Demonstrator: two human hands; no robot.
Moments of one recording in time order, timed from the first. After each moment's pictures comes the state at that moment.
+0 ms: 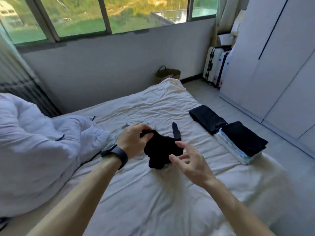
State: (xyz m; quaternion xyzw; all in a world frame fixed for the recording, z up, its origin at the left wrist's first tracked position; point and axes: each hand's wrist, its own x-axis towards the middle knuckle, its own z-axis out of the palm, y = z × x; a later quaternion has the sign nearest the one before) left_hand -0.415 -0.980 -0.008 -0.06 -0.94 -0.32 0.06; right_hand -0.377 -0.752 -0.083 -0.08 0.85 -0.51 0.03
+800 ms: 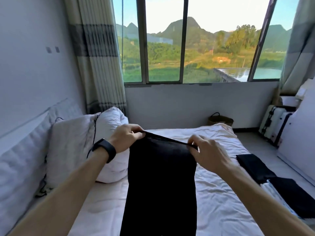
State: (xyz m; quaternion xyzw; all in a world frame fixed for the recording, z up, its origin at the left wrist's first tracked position) left_hand -0.098 -1.131 0.177 0.07 -0.90 -0.38 0.17; right_hand -0.202 -0.853 0.137 -0.36 0.89 -0.23 -0.15
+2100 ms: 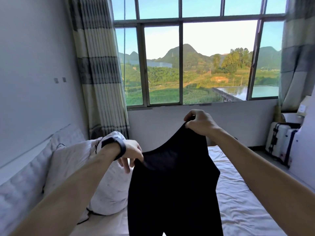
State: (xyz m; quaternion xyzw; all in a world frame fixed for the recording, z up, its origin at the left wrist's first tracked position) left_hand -0.143 -1.128 0.252 0.20 -0.94 -0.22 -0.14; right_hand -0.292 -0.900 0.277 -0.28 0.86 -0.43 -0.06
